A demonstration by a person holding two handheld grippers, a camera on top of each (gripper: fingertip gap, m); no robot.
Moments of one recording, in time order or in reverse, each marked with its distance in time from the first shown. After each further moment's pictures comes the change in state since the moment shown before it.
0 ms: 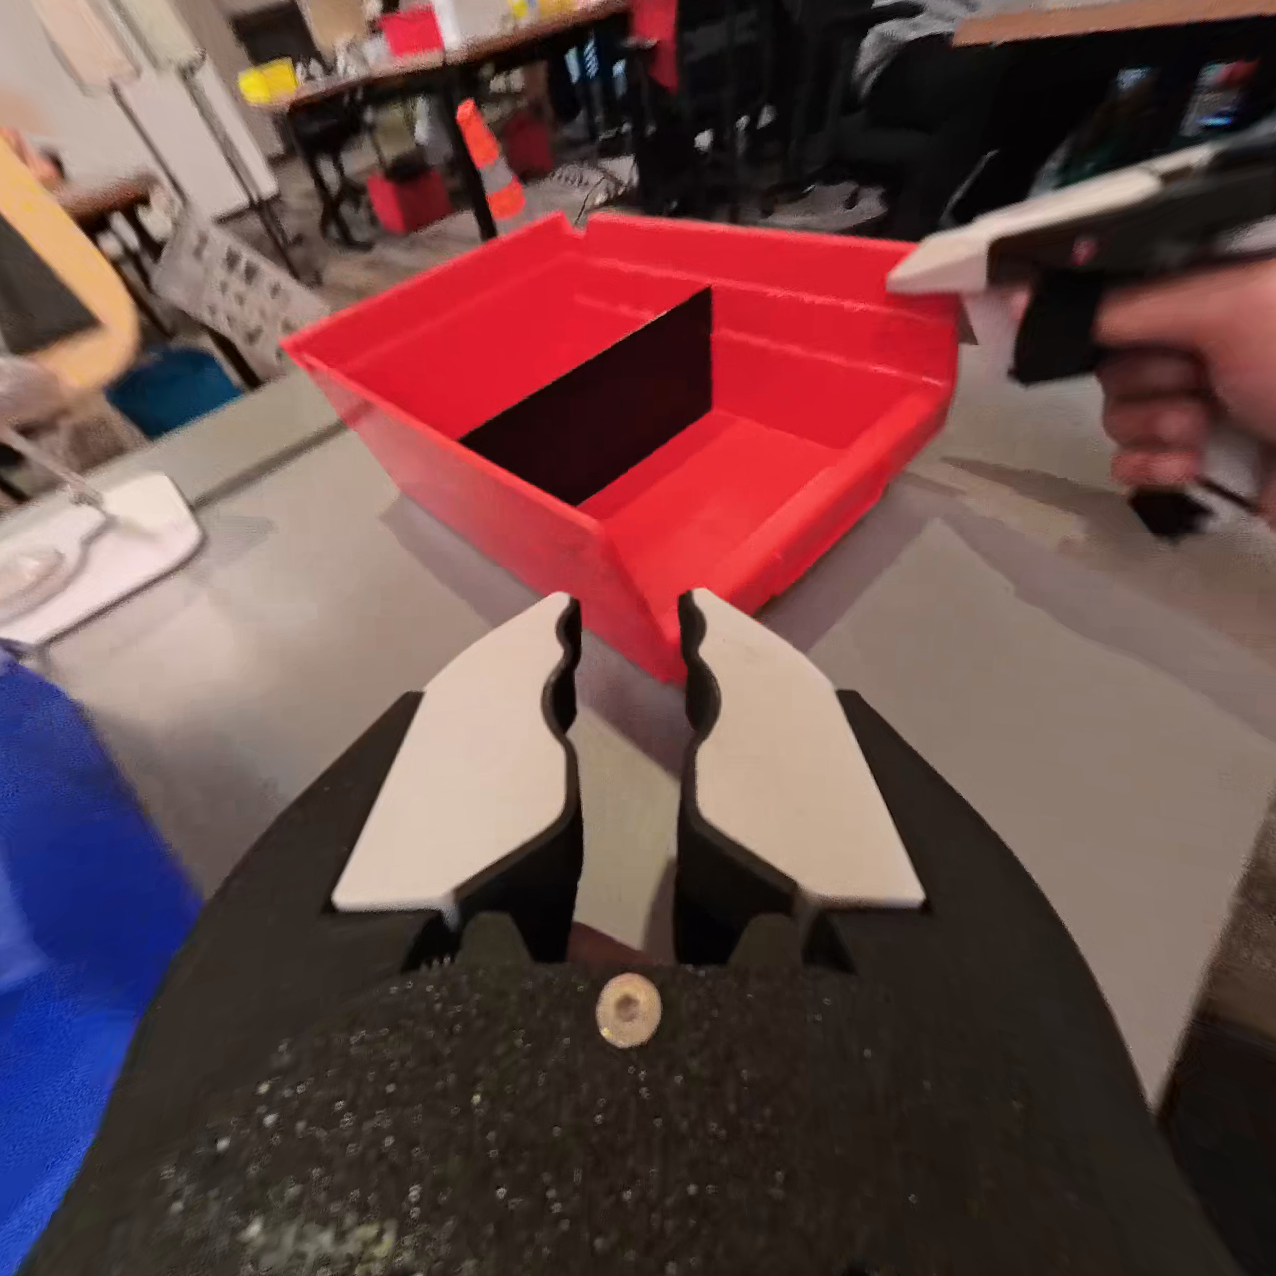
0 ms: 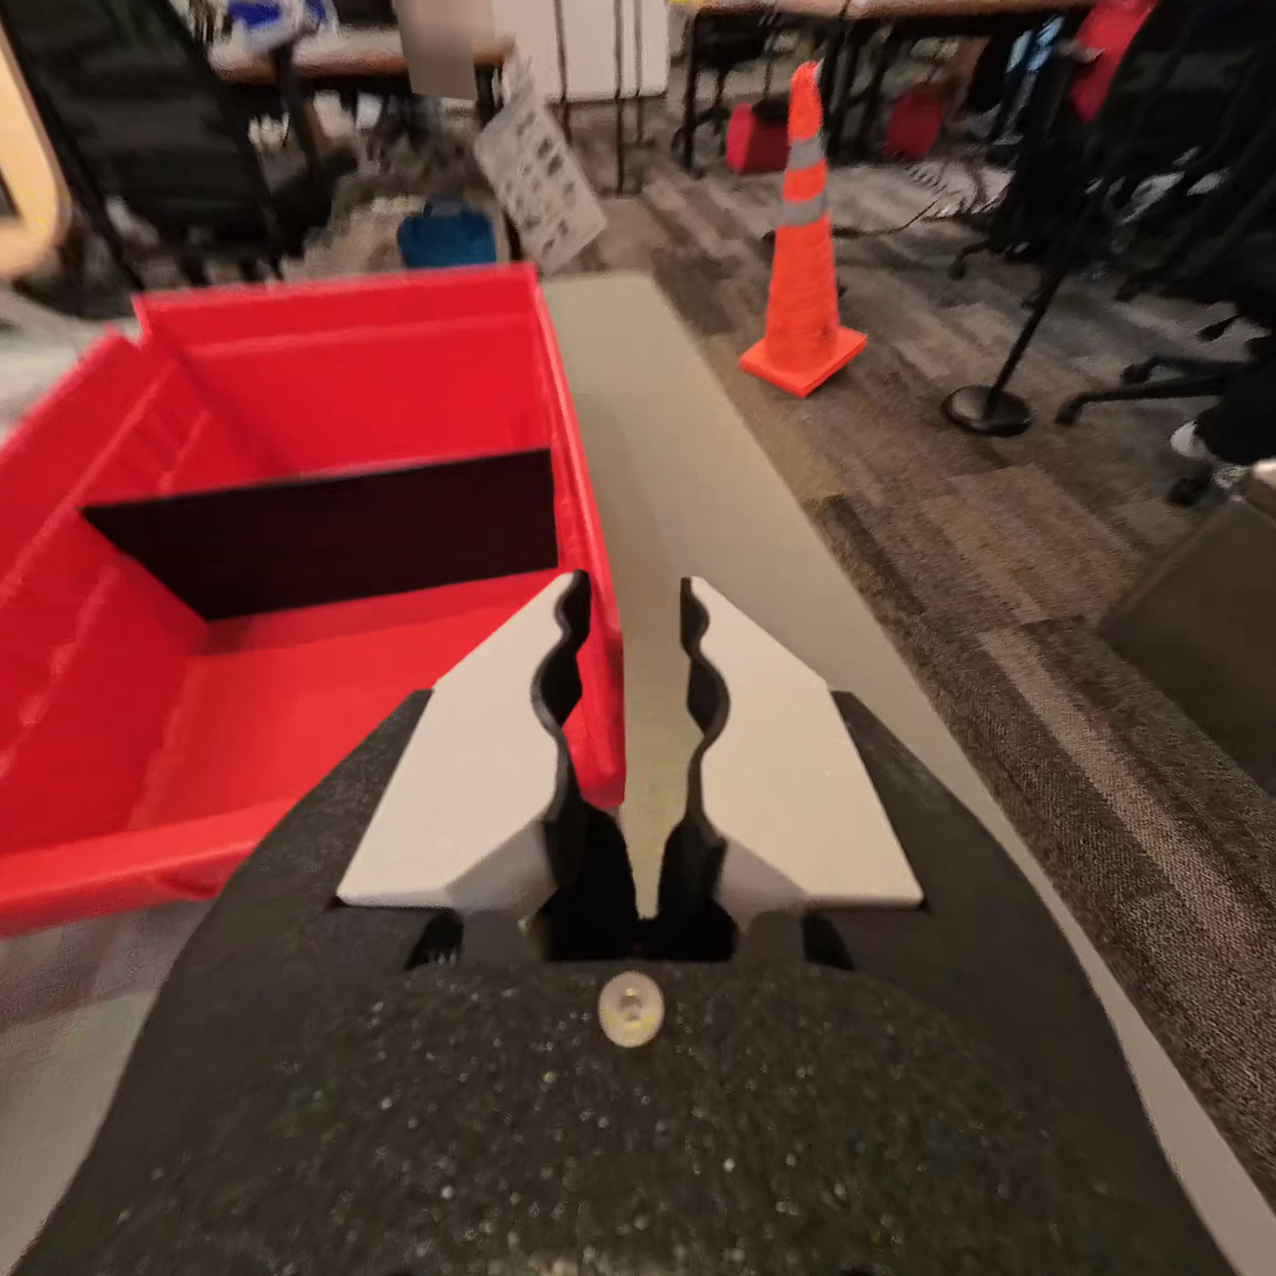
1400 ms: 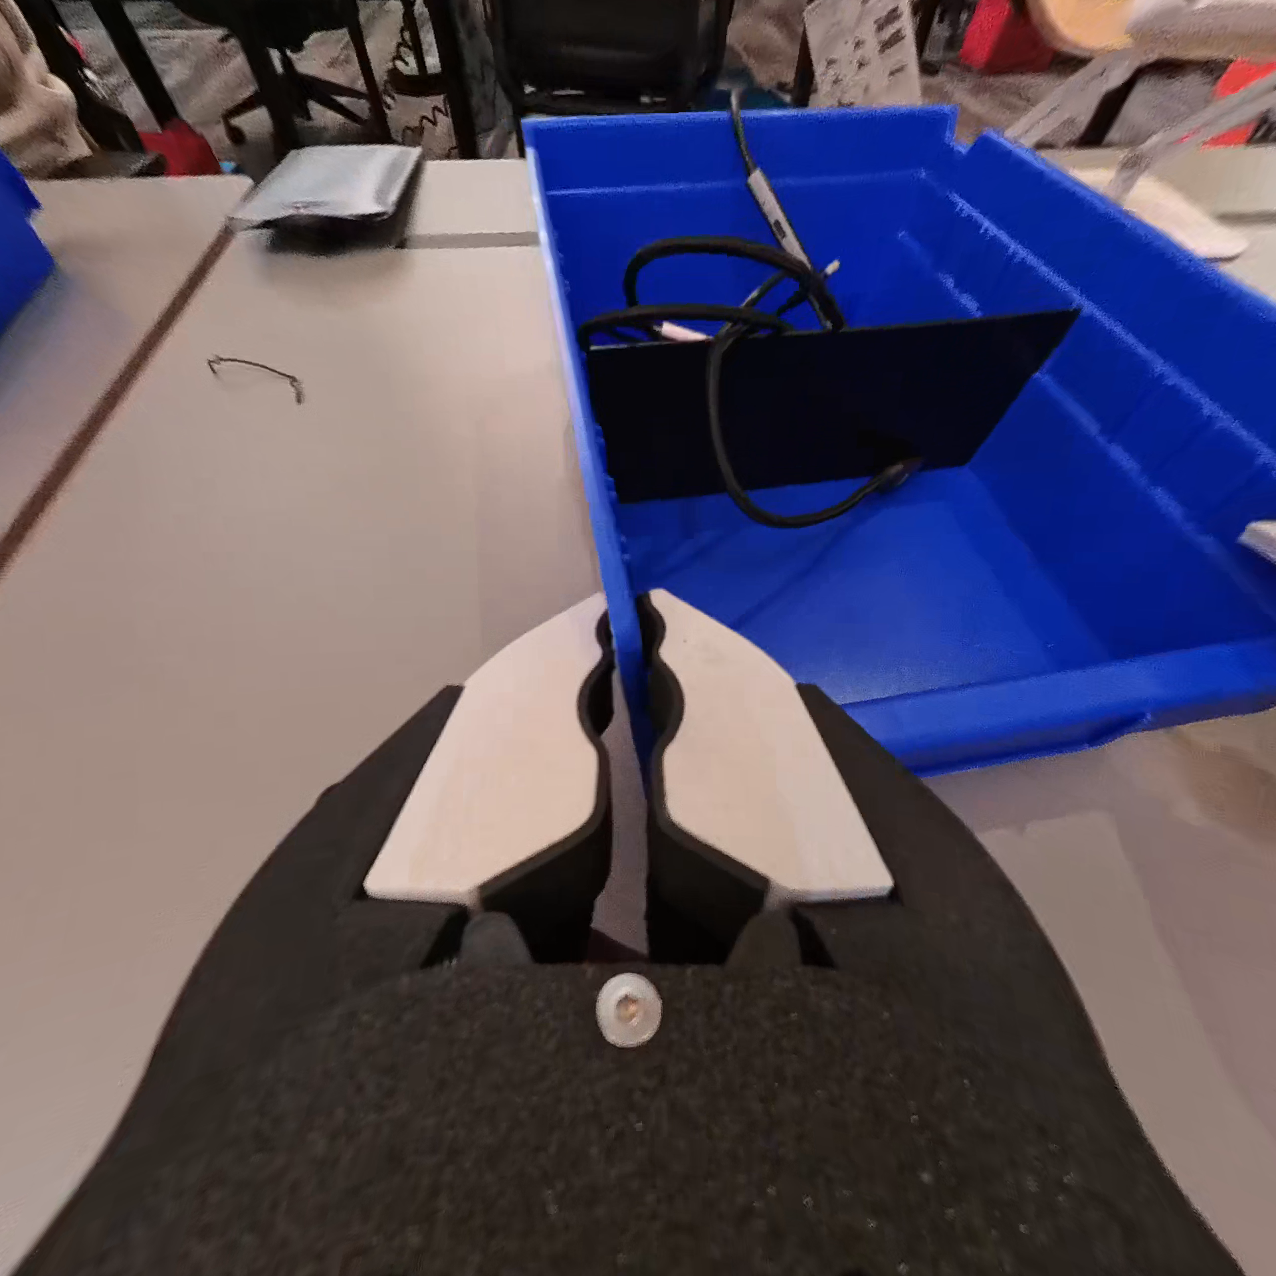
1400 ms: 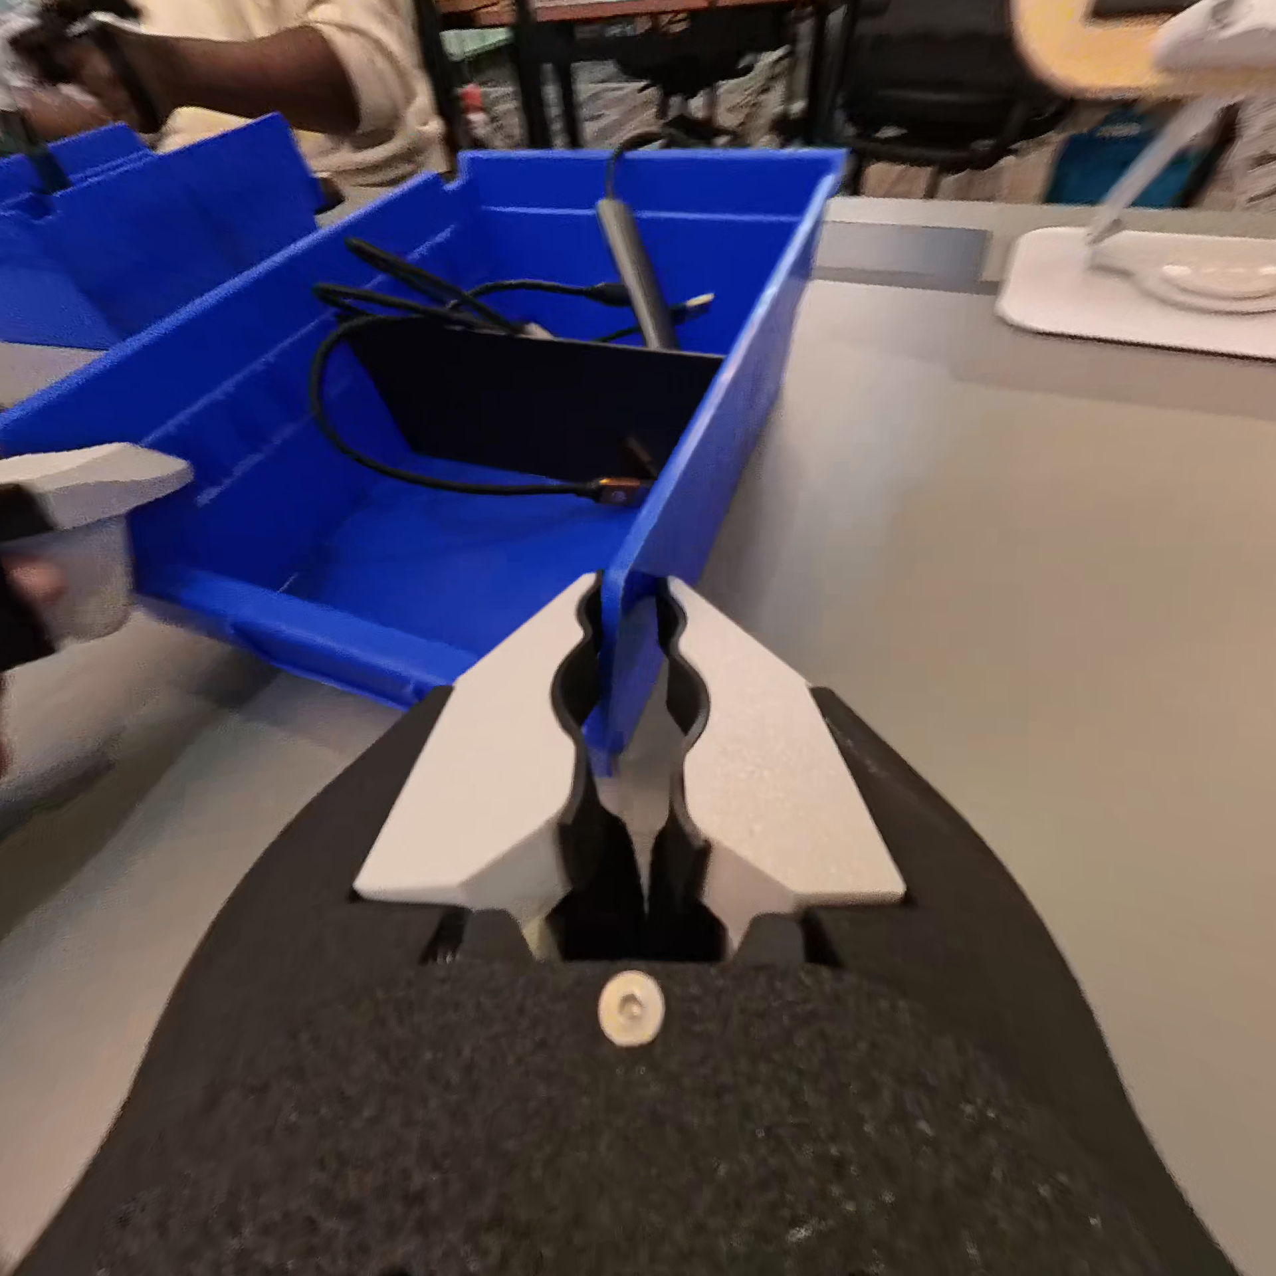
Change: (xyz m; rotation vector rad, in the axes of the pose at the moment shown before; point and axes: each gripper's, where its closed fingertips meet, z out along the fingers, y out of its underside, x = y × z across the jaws) left arm -0.426 0.231 -0.342 -0.164 -0.586 -0.435; right arm -0.624 0.090 -0.114 -0.087 -0.656 -0.155
